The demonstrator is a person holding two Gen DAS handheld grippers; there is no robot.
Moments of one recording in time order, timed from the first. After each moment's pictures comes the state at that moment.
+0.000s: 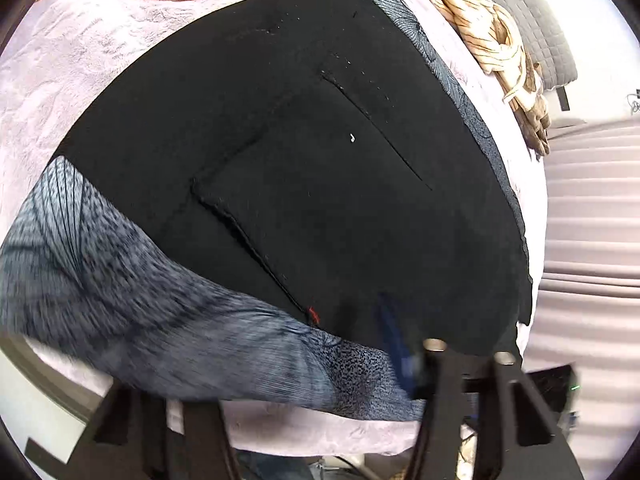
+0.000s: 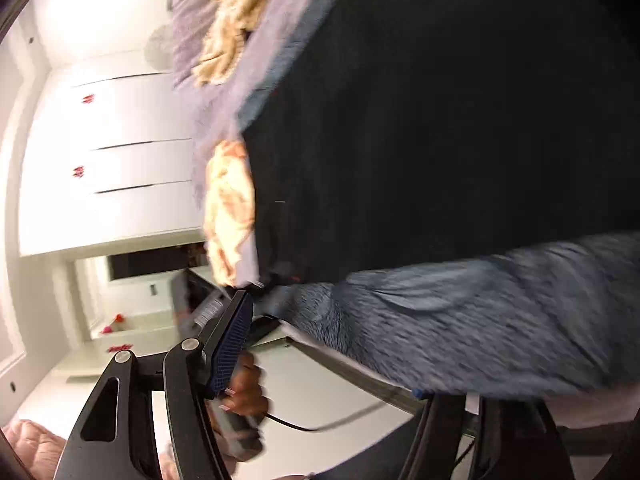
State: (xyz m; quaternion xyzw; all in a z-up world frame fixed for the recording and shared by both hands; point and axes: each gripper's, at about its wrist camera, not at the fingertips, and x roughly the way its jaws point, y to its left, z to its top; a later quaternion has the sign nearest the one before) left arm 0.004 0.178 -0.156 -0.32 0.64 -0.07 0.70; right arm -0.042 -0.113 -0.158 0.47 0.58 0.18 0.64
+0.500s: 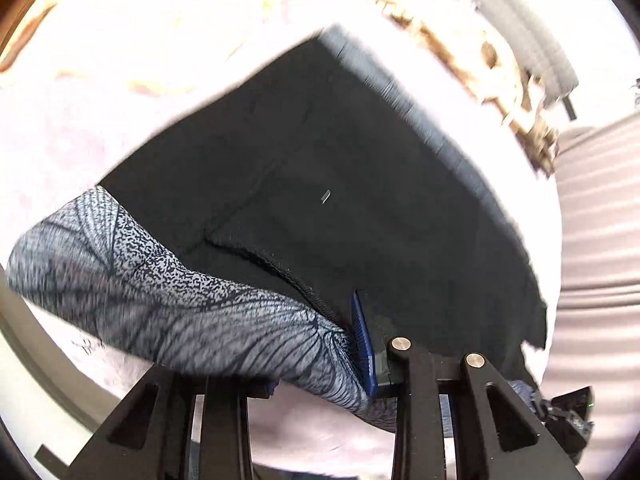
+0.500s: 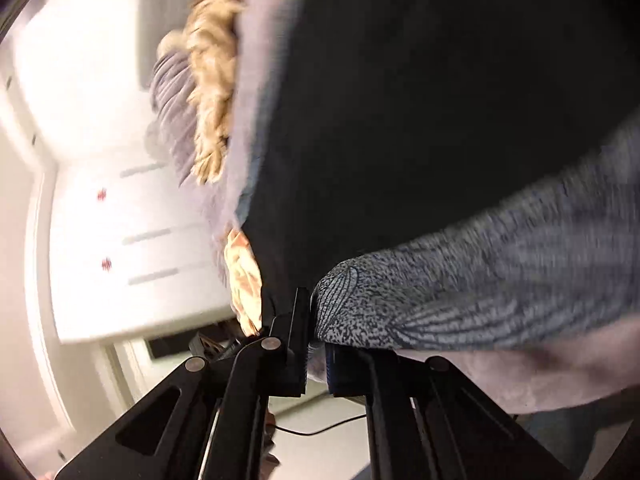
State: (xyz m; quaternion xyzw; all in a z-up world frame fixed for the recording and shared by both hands) left arm 0.013 0.161 -0.091 -0.28 0.59 -0.02 0.76; right arm -0.061 -0.221 -0.153 0.57 0.50 0.13 0.64
